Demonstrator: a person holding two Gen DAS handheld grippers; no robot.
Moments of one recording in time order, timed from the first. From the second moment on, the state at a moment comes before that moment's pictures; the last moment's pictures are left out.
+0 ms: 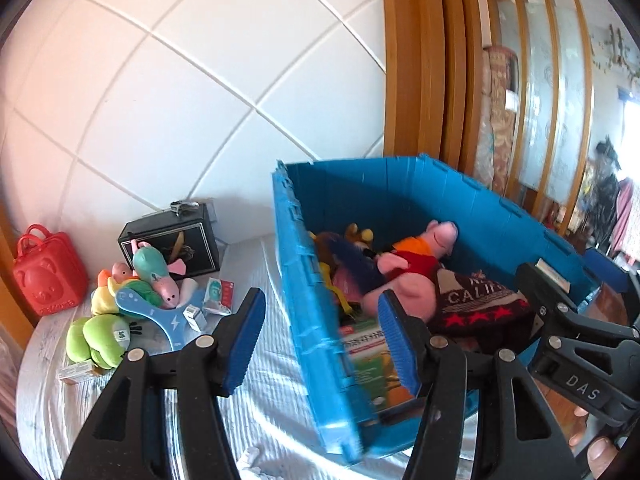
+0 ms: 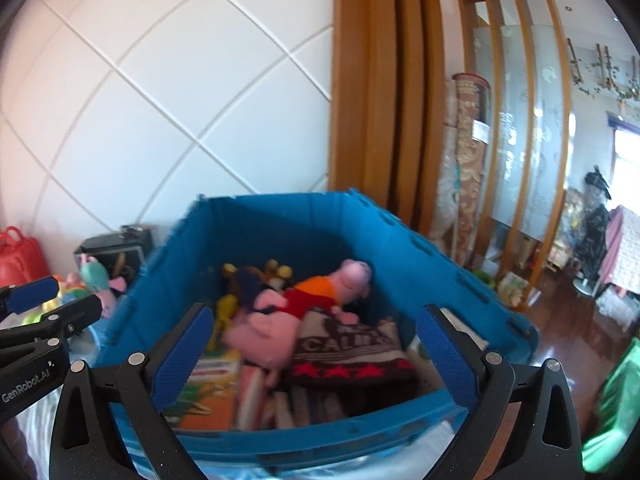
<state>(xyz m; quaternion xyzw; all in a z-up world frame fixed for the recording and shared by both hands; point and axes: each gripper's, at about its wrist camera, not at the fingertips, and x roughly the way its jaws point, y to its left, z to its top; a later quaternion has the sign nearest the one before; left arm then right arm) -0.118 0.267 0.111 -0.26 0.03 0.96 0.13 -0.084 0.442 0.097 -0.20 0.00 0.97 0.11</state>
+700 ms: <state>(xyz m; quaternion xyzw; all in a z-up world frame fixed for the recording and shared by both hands) -0.136 -0.031 0.036 -0.32 -0.05 0.94 -0.04 -0.113 0.201 0.106 -0.18 -0.05 0.98 -0.07</state>
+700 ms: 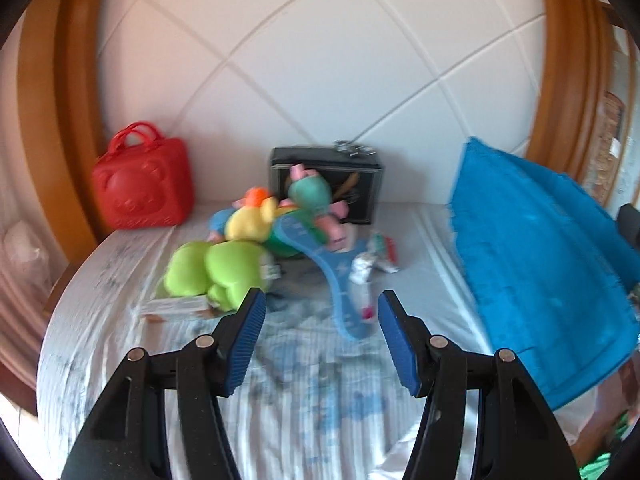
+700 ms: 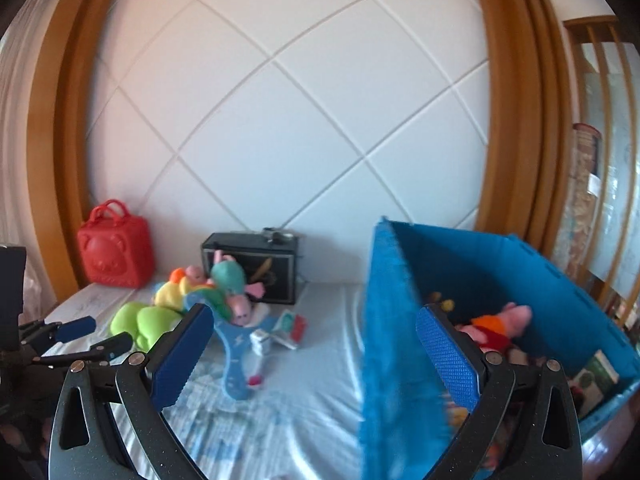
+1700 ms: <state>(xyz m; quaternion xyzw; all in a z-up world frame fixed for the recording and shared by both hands) -0.314 -0.236 -0.190 -0.55 0.16 0.82 0.02 -0.375 0.119 -0.135 -0.54 -0.03 0.84 -0.05</state>
